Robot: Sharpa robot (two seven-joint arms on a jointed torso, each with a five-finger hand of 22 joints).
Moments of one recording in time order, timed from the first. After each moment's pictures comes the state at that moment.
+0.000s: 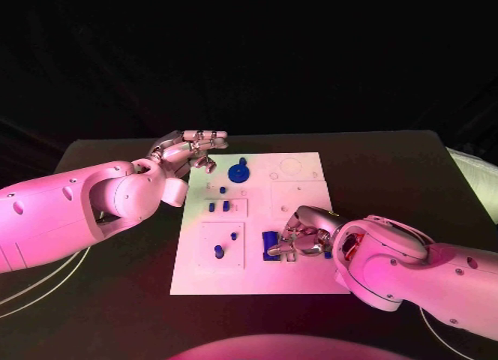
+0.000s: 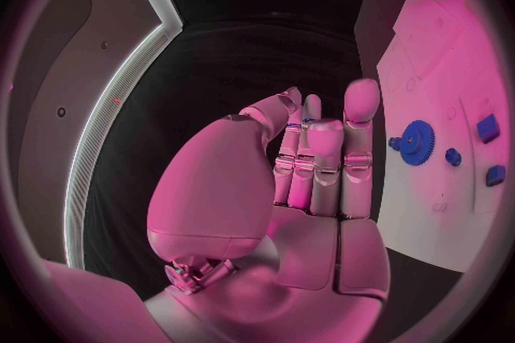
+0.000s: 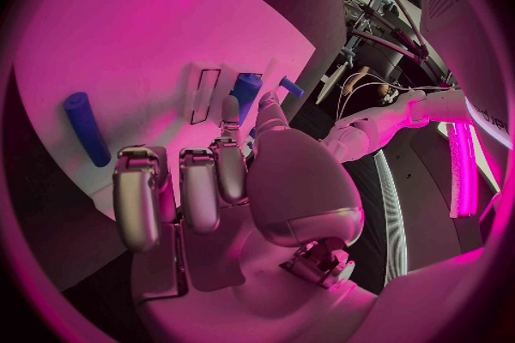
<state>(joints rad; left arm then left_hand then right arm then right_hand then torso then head) 1.20 -0.93 -0.03 1.57 0.09 -0.20 0.31 1.38 -0.12 0.44 -0.04 0.12 1.07 0.17 0.09 0.07 1.18 0.09 0.18 0.13 1.32 0.01 1.13 0.76 0.15 1.29 0.10 0.74 1.03 1.06 -0.86 -0.08 1.91 -1.34 -0.30 -0.57 1.26 0.05 -0.19 0.13 0.10 1.17 0.03 0.25 0.41 1.45 -0.02 1.32 1.34 1.46 -0.09 1.48 1.31 0.03 1.47 0.03 1.51 1.31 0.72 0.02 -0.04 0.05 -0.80</state>
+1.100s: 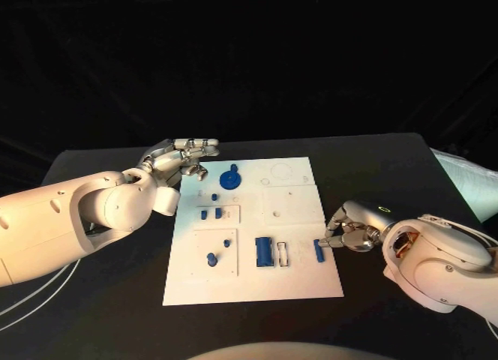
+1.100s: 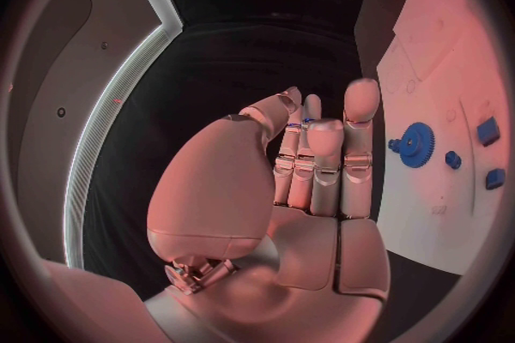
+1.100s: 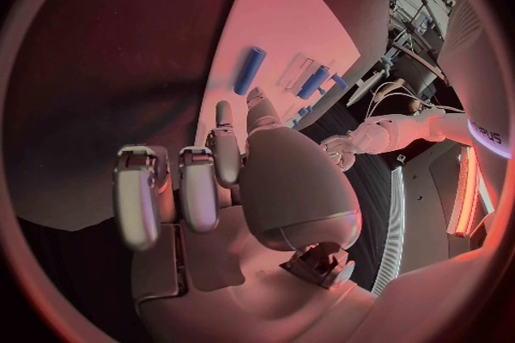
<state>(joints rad) 1.20 -0.93 -0.03 1.57 0.09 -0.19 0.31 1.38 -0.12 0.44 -0.05 0.12 1.07 0.17 0.10 0.07 1.17 0.09 0.18 0.13 1.32 0.00 1.13 0.76 0.15 1.29 0.10 0.74 1.02 1.08 -1.12 -0.09 1.95 -1.50 -0.30 -0.56 1.34 0.08 -0.18 0.13 0.25 1.12 0.07 0.16 0.37 1.41 0.00 1.15 1.54 1.46 -0.07 1.47 1.31 0.03 1.47 0.04 1.50 1.31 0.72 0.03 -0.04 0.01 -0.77</state>
